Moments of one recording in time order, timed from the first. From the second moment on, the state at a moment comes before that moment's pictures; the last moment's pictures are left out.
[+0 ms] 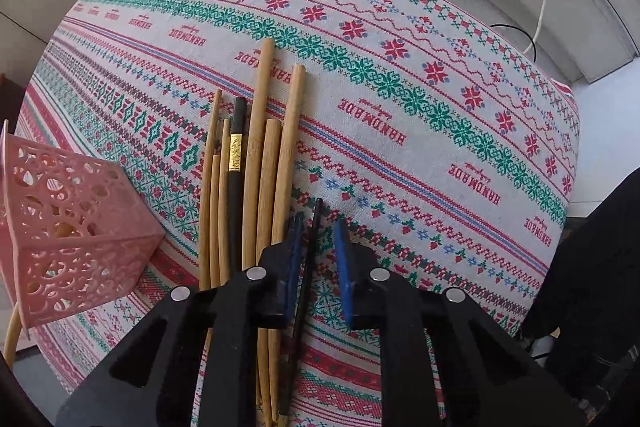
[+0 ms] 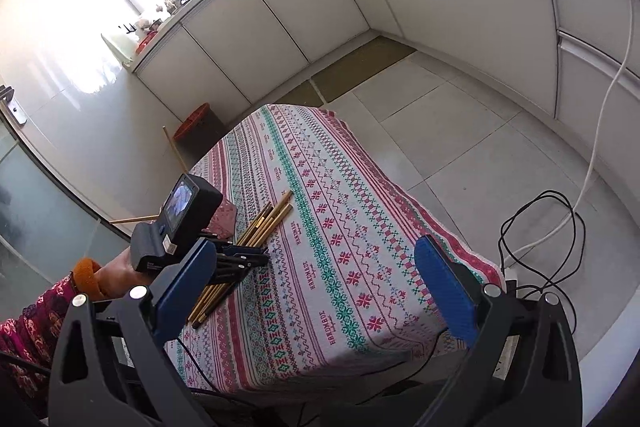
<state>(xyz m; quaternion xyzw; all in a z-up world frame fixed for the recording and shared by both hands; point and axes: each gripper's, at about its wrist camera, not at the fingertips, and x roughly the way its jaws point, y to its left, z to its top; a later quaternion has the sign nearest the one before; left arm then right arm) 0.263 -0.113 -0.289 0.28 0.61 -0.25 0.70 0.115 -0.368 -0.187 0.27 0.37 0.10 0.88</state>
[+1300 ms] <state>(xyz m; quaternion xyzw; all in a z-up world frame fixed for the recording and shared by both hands) 0.100 0.061 -0.079 0.00 0.28 -0.21 0.94 0.336 -0.222 -0.301 0.35 0.64 -0.11 0.68</state>
